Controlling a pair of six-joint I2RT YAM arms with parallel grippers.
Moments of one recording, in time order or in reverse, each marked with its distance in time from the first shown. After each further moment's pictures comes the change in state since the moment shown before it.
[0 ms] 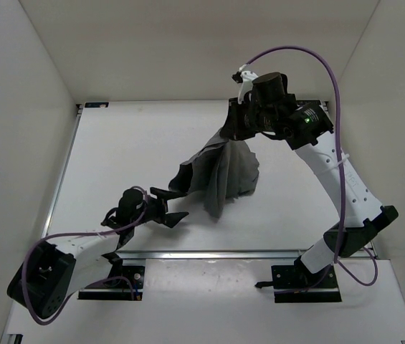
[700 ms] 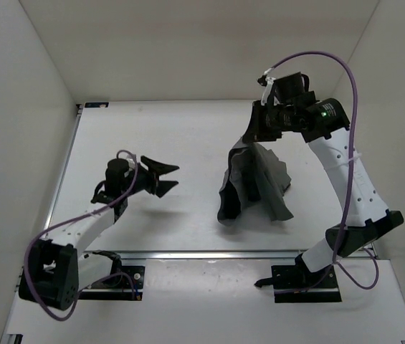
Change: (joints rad) left arm 0.283 0.116 0.377 -0.210 0.129 0.473; right arm -0.167 -0.010 0.027 -0.217 -0.043 0.042
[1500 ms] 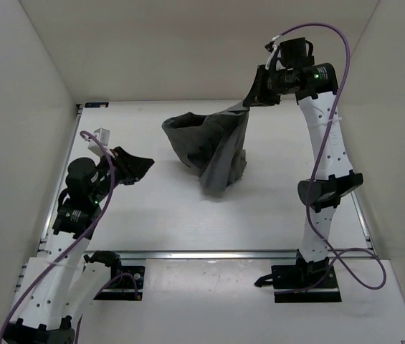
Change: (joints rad) left arm 0.003 -0.494 0.249 -0.494 -0.222 0.844; right arm -0.174 0.486 0.626 -0.067 -0.144 0.024
